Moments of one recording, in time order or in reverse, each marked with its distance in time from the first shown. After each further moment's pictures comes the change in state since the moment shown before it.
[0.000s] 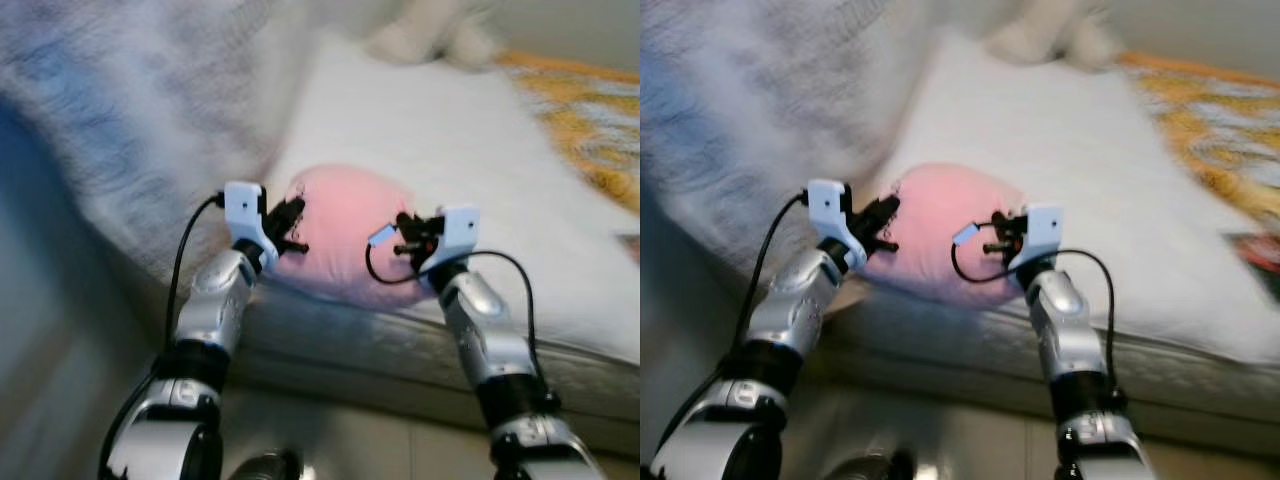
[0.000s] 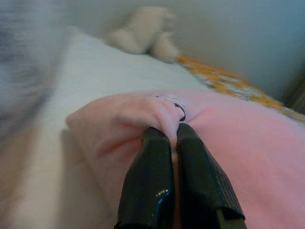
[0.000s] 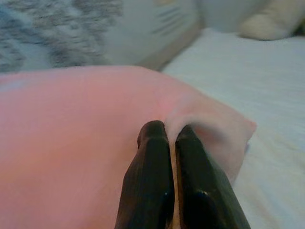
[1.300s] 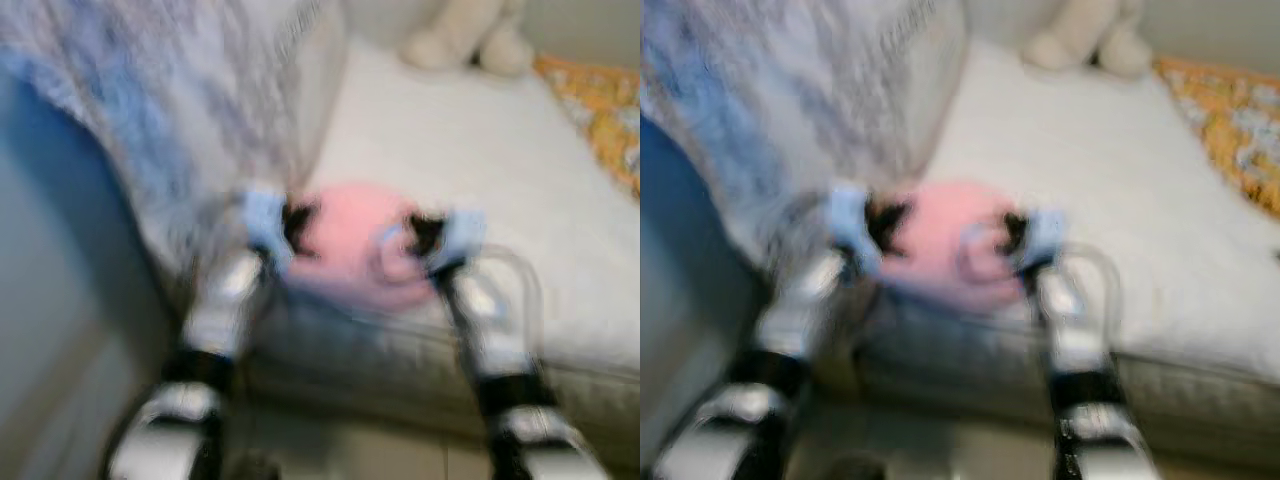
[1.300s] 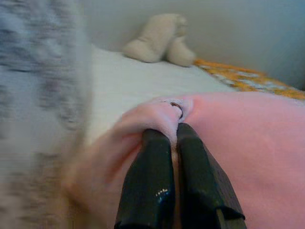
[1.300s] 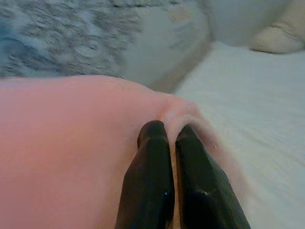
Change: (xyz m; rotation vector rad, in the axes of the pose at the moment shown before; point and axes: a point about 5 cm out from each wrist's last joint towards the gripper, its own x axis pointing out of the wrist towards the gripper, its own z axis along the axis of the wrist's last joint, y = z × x) left arm -0.002 -0.003 -0.001 0.085 0.000 0.010; right arm 0.002 0.007 -0.007 0.000 -0.009 0.013
